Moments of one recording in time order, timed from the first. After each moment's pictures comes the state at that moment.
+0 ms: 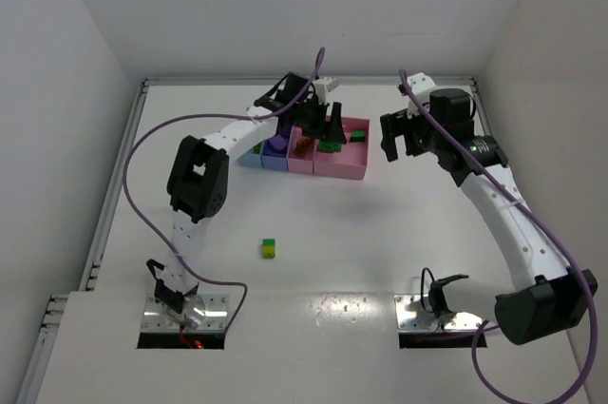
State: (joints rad) left arm -0.51 2.17 1.84 -0.35 0.53 -0.29; right arm 0.25 1.21 1.20 -0.55 -0.04 -0.10
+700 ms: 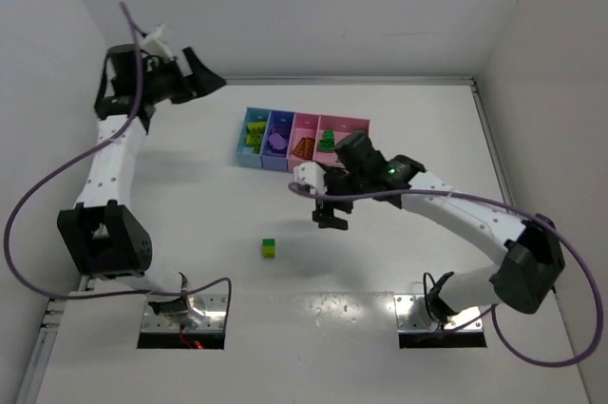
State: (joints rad) left arm 0.06 1.56 1.52 -0.33 0.61 -0.38; right arm 0.73 1.36 1.08 -0.59 -0.46 -0.66
